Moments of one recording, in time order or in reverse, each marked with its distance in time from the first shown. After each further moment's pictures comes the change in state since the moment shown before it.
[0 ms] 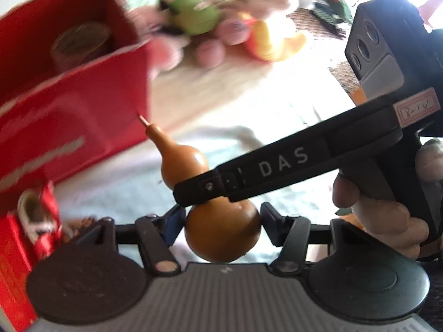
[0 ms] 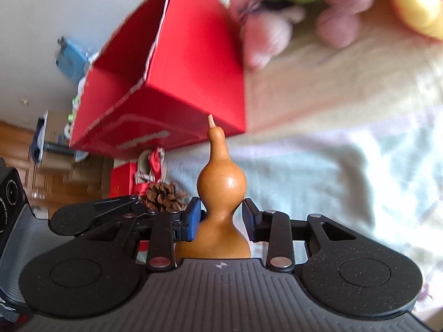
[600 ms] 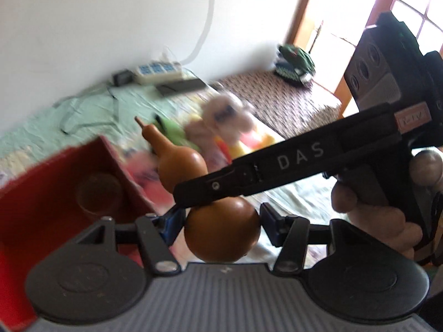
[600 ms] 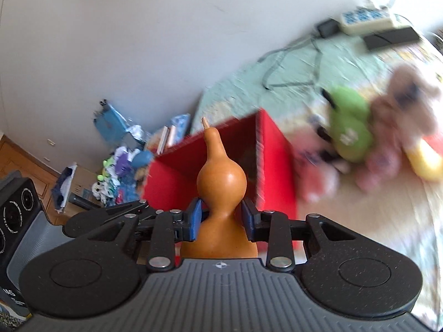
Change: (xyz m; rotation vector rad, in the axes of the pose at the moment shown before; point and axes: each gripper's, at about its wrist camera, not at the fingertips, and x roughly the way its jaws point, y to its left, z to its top) left arm -0.112 -0.003 0.072 0.201 -0.301 0.012; right arm -0.043 0.095 0.073 -0.141 -0.308 0.081
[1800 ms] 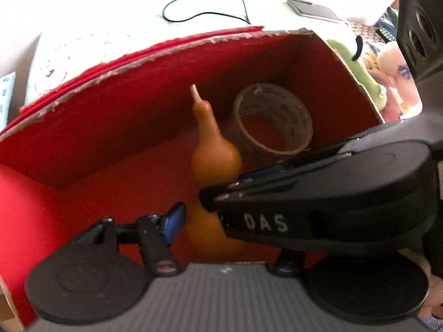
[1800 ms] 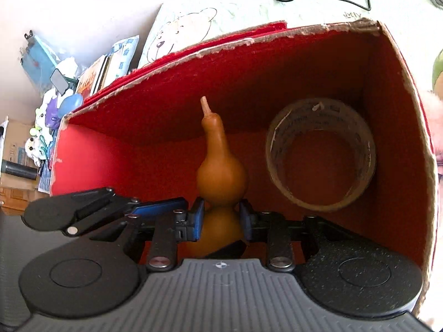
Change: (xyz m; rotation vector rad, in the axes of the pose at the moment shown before) left arm 0.084 0.196 -0.039 -0.246 0.351 0.190; right arm 0.199 0.011 0.009 0.015 0.348 -0.238
